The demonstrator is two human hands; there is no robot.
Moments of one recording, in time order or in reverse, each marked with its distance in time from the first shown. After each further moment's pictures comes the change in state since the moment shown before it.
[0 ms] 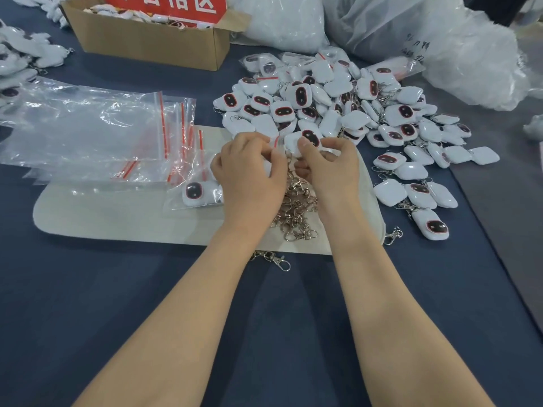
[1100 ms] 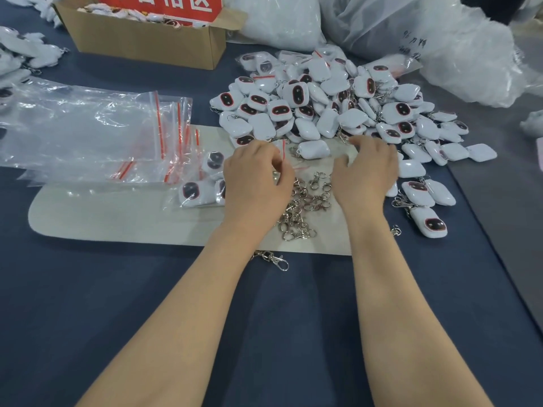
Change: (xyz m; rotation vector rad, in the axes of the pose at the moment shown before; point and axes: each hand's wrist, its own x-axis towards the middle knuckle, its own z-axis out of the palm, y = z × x) left_hand -0.003 0.000 0.001 0.052 -0.181 0.105; right_hand 0.018 0.001 -0.040 -1.086 0.200 -0.214
